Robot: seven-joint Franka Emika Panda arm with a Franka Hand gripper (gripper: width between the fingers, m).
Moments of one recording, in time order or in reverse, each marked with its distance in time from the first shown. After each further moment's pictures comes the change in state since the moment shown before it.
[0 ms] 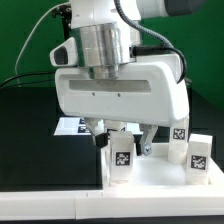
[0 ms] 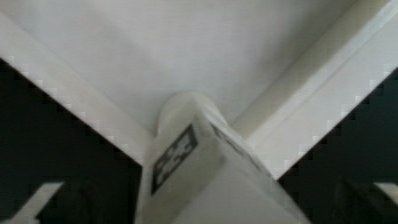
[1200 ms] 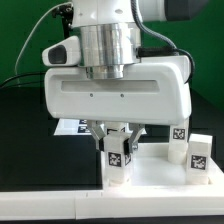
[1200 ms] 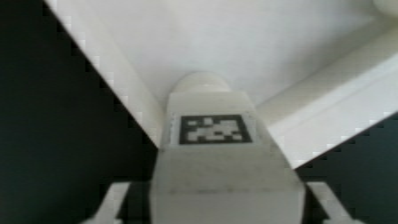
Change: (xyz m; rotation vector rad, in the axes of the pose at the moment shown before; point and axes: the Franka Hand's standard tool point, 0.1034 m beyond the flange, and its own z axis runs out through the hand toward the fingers) arm 0.006 0.003 0.000 -0.030 0.042 0.040
